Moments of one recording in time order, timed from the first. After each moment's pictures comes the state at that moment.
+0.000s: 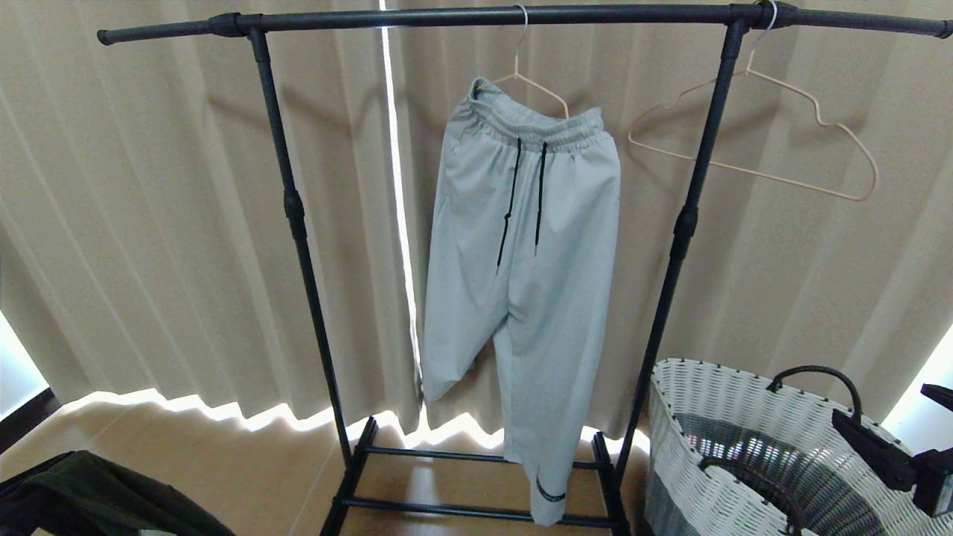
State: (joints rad) left arm 0.00 0.71 -0.26 -0.16 -0.02 0.08; right arm -0.24 1.13 -0.07 -0.80 0.25 -0.23
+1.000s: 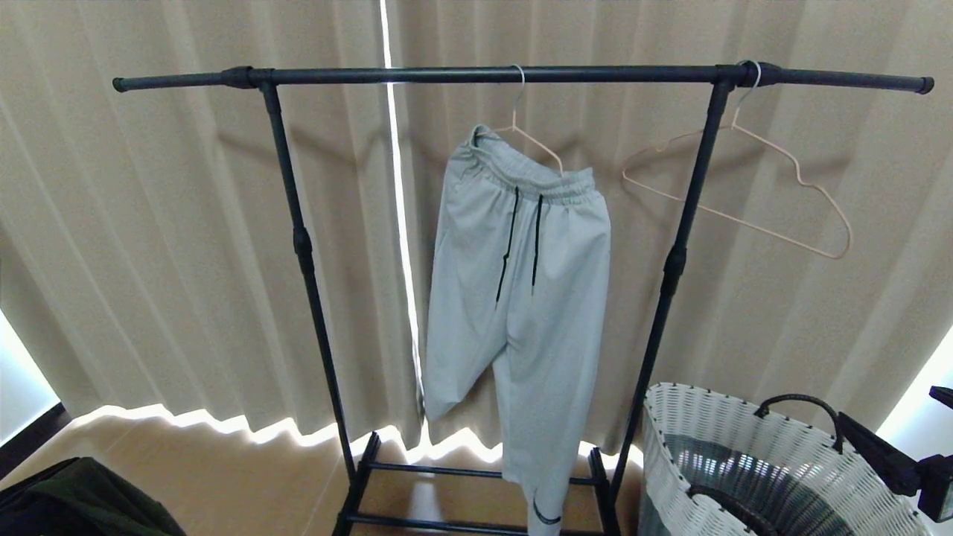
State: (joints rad) left arm -0.02 0.69 -0.25 -0.16 -0.02 0.11; right arm -0.24 1.11 -0.06 -0.80 0.24 -0.25
